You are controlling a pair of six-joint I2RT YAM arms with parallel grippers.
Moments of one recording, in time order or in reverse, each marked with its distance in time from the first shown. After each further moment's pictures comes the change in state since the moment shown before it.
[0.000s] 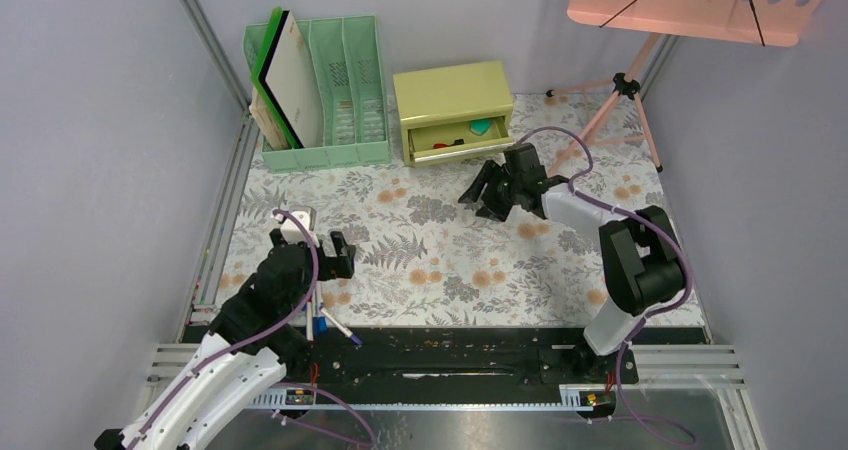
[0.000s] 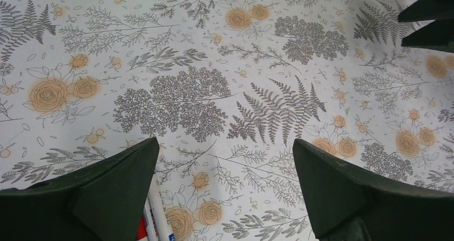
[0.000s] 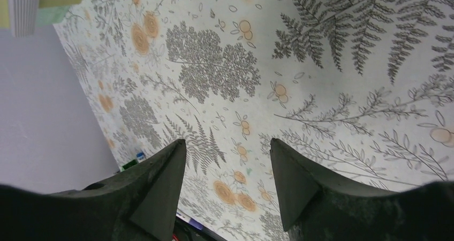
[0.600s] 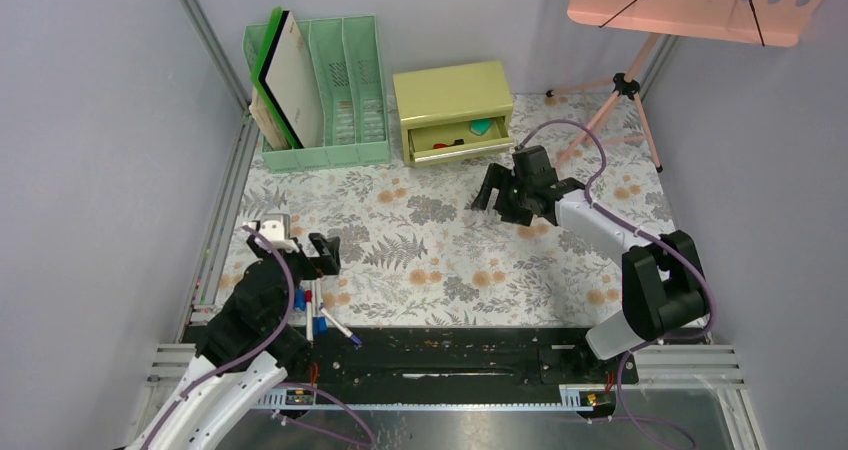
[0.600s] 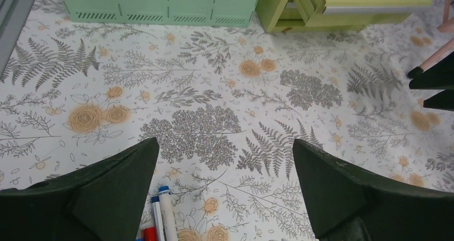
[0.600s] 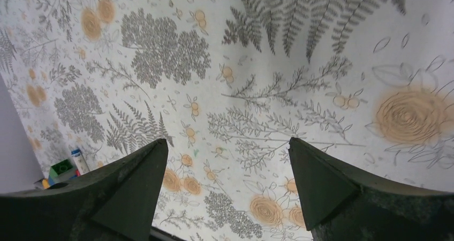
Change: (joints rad) left arm 0.000 -0.217 -0.009 0.014 -0.112 0.031; right arm 0.003 -0.140 0.010 -0.175 0.160 -0.227
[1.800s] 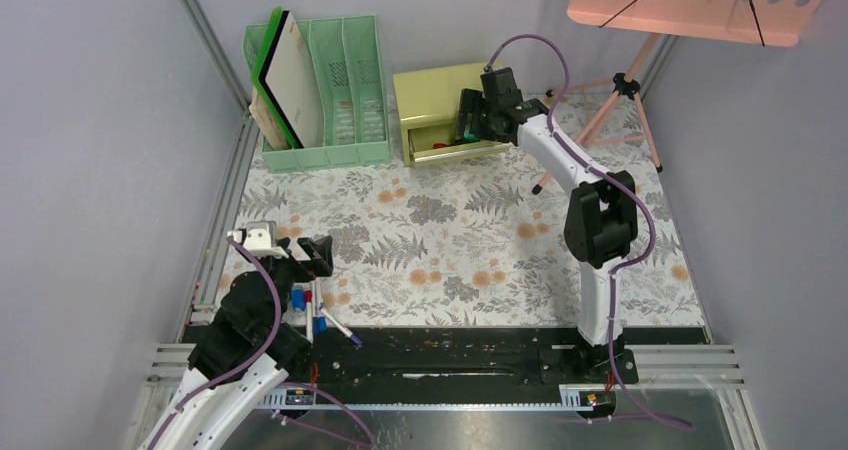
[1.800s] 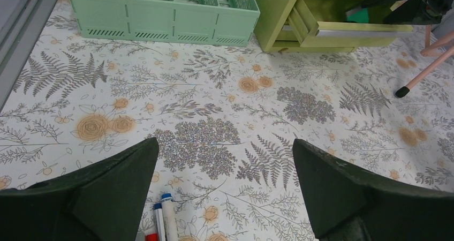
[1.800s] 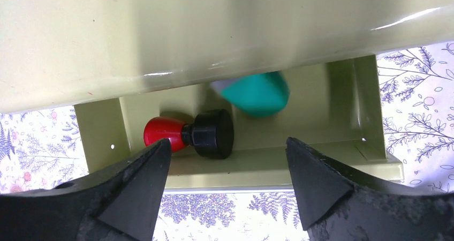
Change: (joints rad) left arm 0.000 -0.075 0.000 -0.013 -0.026 0.005; right arm 0.000 0.550 0.859 -0.192 0.171 -0.208
